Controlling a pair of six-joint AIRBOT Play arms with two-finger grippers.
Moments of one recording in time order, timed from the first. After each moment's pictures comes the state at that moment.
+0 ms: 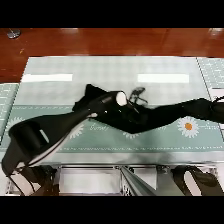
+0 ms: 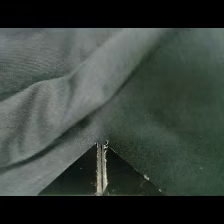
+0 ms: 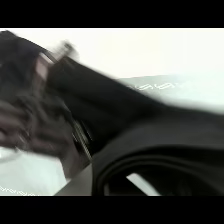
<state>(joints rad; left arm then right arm) -0.88 -1.88 1.50 0.81 -0.95 -1.51 -0.19 -0.57 0.88 -1.02 1.35 1.53</state>
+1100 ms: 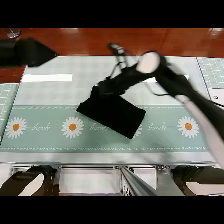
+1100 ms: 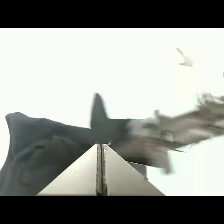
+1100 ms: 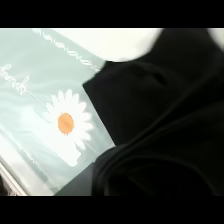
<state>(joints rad) -0.03 -0.94 1.35 0.85 -1.24 -1.37 0.60 -1.58 1.55 -0.97 1.07 1.57</state>
